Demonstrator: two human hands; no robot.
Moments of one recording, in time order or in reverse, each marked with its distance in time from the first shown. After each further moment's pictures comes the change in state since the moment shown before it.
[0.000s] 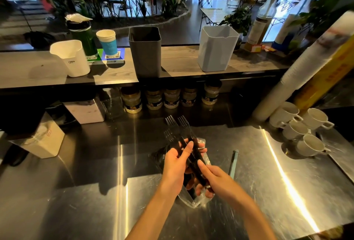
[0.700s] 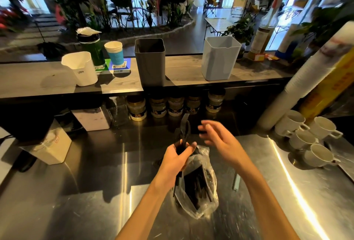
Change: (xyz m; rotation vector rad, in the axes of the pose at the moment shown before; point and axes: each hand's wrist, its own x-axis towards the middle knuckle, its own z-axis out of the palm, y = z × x) left_hand 0.023 0.033 -0.011 0.314 -0.013 -0.044; right_hand 0.040 -0.064 -0.044 -0.135 0.261 -0.498
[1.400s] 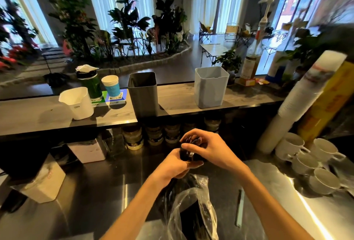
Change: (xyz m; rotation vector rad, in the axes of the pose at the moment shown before) left_hand 0.062 0.063 0.013 0.327 -0.252 -0.044; right_hand 0.069 -0.035 -0.030 -0.292 -0.147 -0.309
